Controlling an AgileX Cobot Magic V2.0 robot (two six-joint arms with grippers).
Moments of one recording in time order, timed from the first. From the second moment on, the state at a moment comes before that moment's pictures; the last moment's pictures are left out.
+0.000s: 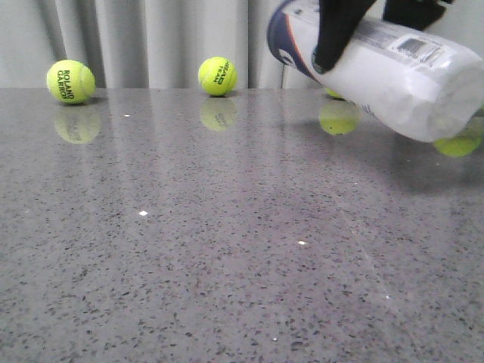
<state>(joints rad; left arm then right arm) 0.00 0.00 0.00 -0.10 0.07 0.12 0.37 1.76 -1.71 0.23 1.23 -0.21</state>
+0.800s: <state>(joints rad) 0.00 0.00 0.00 -0.10 0.07 0.12 0.61 1.88 -1.77 0.16 1.24 -1.10</state>
